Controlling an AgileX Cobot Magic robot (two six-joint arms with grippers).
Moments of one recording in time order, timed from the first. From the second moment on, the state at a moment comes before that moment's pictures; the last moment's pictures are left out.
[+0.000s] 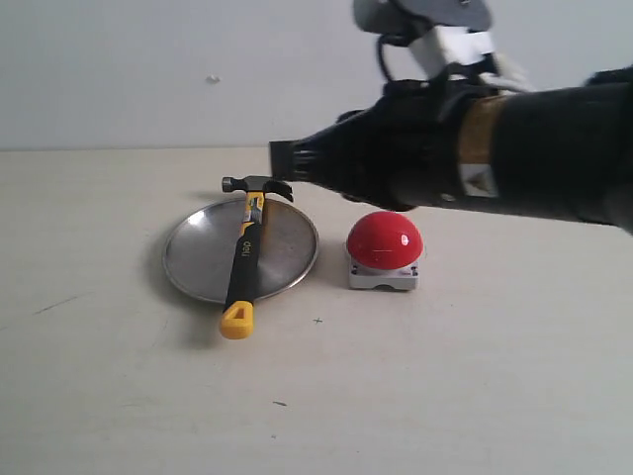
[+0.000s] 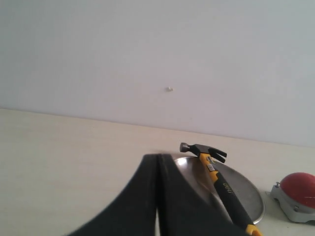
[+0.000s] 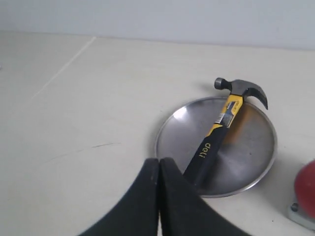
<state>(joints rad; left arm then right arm) -0.16 0.06 0.00 -0.51 0.03 0.31 0.61 1.32 -0.82 -0.57 0.01 0.95</state>
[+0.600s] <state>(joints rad) -0.16 0.06 0.00 -0.51 0.03 0.31 0.61 0.55 -0.49 -0.57 0.42 0.89</state>
